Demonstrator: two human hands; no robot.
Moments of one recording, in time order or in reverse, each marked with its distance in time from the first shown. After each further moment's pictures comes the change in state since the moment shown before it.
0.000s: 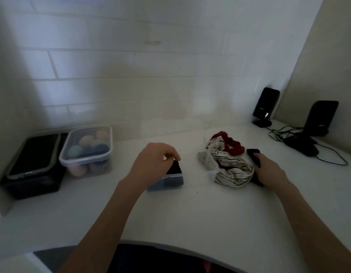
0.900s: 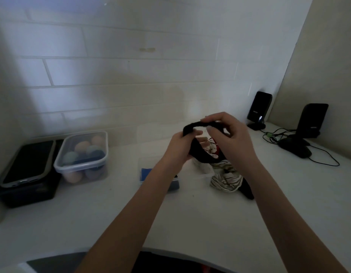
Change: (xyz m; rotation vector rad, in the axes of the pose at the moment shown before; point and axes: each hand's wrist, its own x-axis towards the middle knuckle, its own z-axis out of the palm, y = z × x) left_hand 0.057 0.058 0.043 -1.111 -0.070 -0.446; right_hand -0.085 -0.136 -0.057 0.877 0.167 -0.666
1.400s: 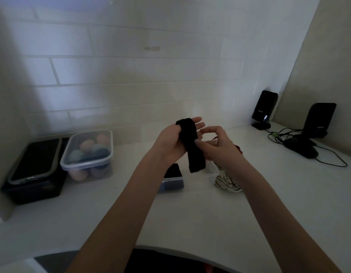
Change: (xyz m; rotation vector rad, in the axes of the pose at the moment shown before) left_hand -0.012 0.029 -0.023 -0.304 -0.200 -0.031; right_hand -0.004 0.025 0.023 0.163 -0.236 0.419
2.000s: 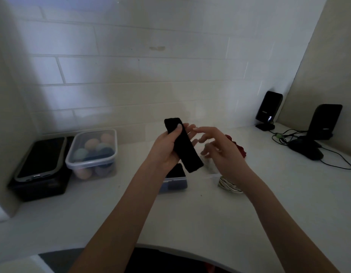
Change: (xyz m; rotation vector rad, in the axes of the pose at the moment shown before) left_hand -0.006 -0.012 -0.025 -0.212 0.091 0.091; right_hand -0.011 0.006 0.001 -0.317 -0.029 -0.429
